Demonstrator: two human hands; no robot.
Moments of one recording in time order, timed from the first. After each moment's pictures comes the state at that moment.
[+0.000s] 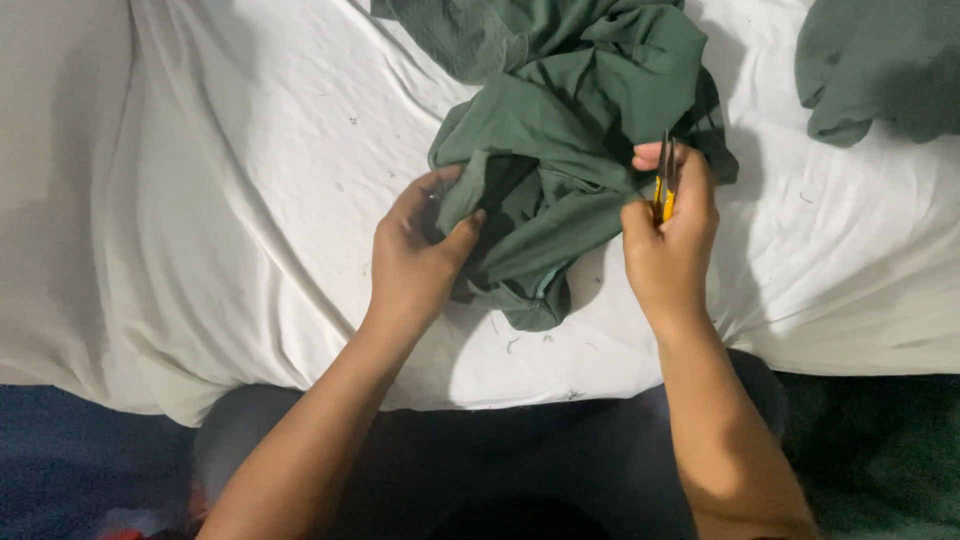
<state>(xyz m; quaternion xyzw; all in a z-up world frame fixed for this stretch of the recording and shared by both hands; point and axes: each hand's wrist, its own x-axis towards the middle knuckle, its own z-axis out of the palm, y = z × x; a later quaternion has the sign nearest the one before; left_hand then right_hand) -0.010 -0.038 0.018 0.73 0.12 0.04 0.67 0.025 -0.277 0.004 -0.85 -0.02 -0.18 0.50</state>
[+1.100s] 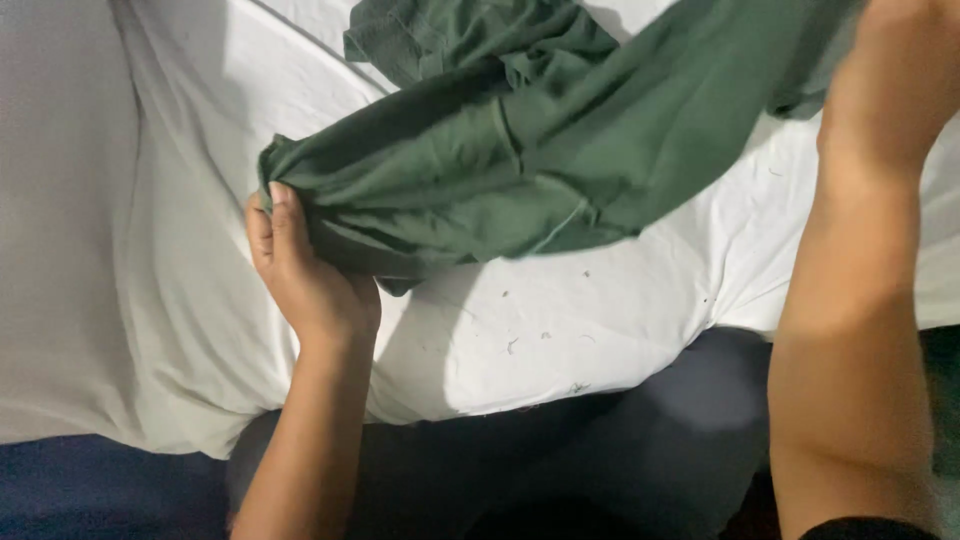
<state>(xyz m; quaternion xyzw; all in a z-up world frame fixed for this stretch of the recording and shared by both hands) -0.005 -0.002 0.060 0.43 0.16 0.27 0.85 0.139 -0.457 0.067 -0.91 -0.13 -0.37 0.13</state>
